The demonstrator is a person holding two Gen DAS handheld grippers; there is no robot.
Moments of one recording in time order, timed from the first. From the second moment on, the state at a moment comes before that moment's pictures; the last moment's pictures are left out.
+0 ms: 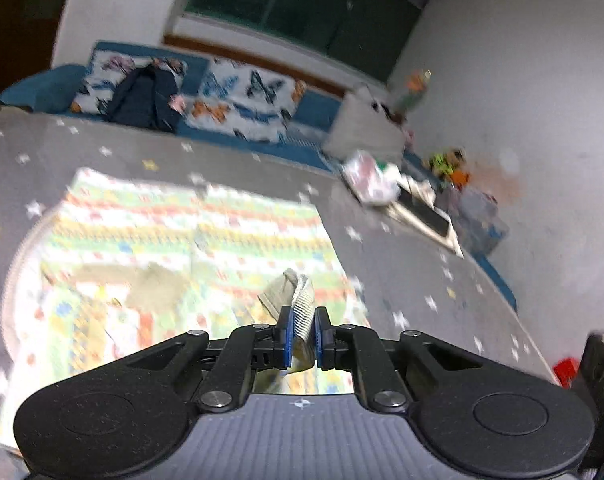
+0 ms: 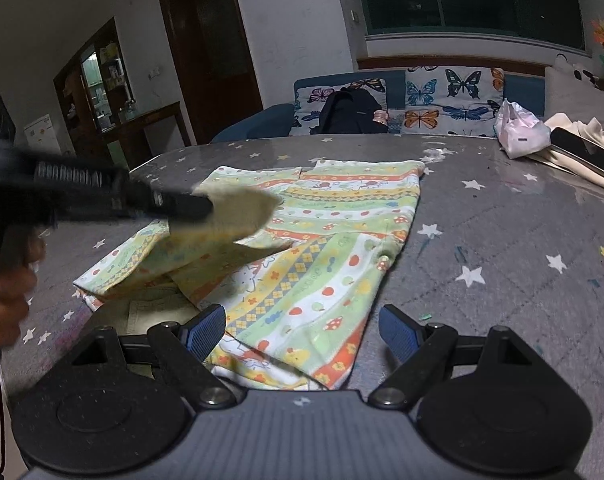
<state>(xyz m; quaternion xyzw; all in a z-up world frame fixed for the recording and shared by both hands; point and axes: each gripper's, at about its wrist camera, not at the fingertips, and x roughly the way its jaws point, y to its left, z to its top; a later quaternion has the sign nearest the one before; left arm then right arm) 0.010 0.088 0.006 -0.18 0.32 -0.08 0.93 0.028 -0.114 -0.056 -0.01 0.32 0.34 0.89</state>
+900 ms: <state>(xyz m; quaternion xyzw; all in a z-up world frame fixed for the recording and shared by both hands) -0.046 0.224 -0.030 -0.18 0.35 0.06 0.92 0.040 -0.020 -0.053 -0.08 0.33 0.42 0.84</state>
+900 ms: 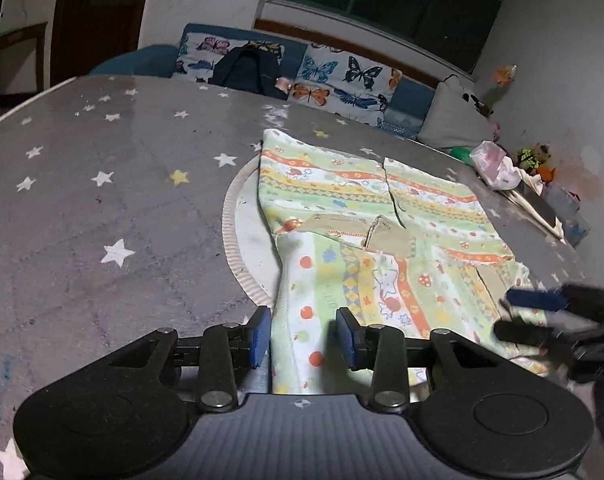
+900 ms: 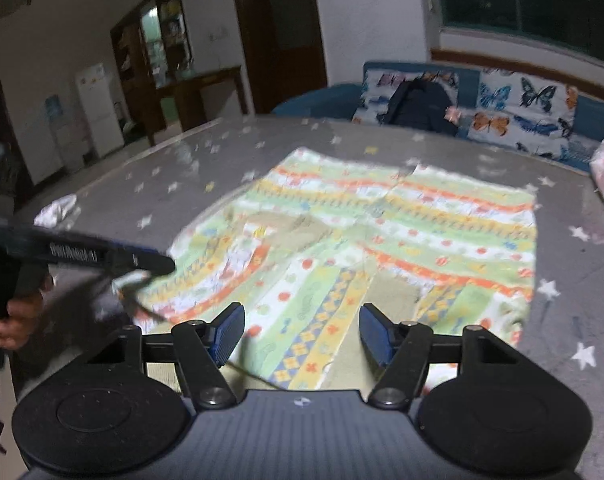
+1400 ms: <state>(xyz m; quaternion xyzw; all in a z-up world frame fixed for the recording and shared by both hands) 0.026 0.209 -0.032 -0.15 0.36 0.02 0.92 0.072 -0.007 -0.063 -0.10 0.35 0.39 0.84</state>
